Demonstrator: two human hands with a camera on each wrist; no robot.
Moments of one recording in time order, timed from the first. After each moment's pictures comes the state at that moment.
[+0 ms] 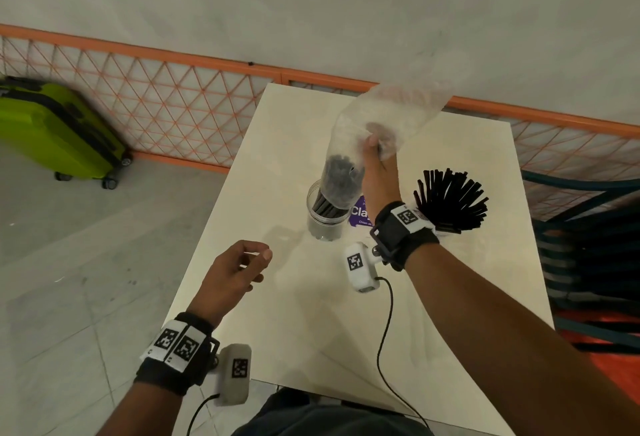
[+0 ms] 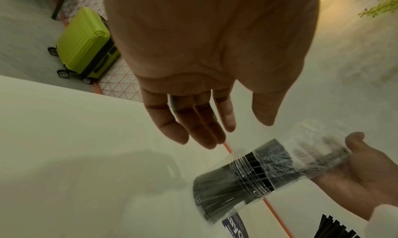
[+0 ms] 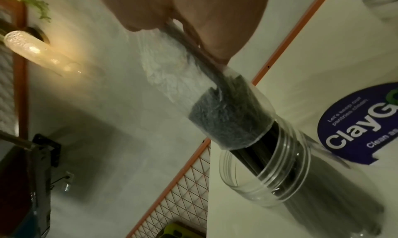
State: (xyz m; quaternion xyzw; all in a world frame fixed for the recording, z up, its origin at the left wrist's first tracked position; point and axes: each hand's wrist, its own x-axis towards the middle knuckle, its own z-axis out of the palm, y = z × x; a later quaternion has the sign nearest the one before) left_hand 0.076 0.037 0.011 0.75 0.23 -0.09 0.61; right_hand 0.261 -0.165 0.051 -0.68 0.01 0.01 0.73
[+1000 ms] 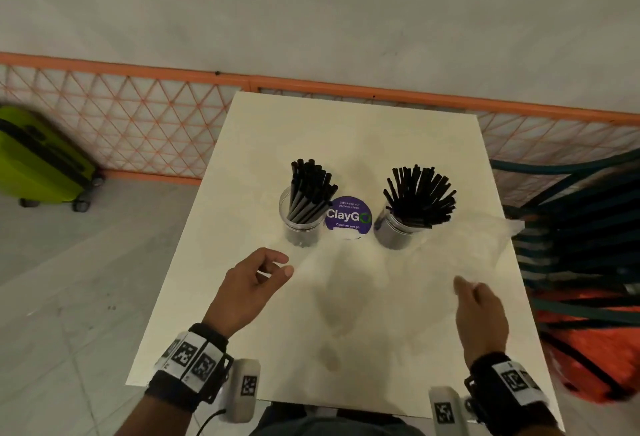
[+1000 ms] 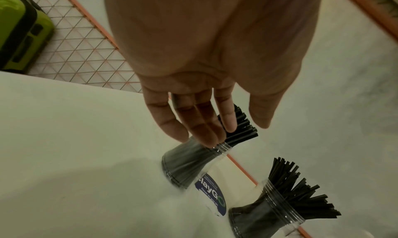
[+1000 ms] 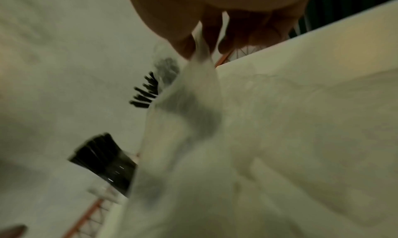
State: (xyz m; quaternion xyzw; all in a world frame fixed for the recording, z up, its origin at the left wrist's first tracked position) left_hand 0.098 -0.014 -0.001 0.83 0.12 -0.10 0.53; right_hand 0.104 -0.363 -0.011 -0.84 0.33 -0.01 0.43
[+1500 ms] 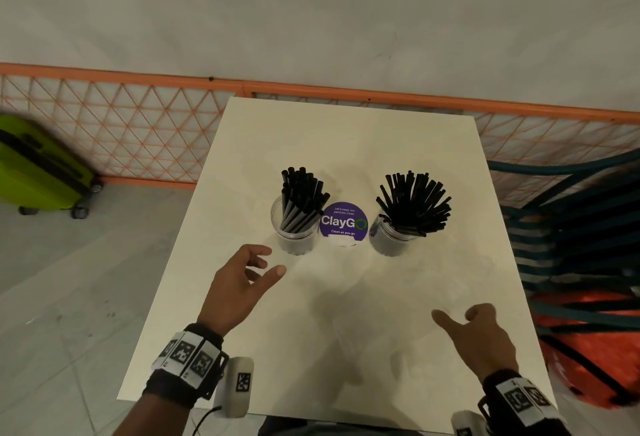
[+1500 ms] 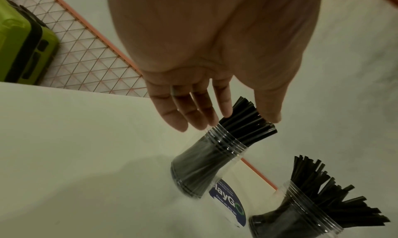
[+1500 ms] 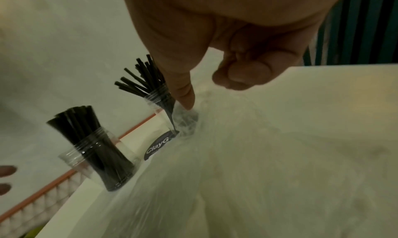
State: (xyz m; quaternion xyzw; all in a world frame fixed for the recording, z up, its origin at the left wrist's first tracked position) left_hand 0.118 -0.014 -0.004 0.85 0.15 -0.06 0.50; right_hand 0.100 -0.391 -0.021 -0.88 0.32 0.18 0.29
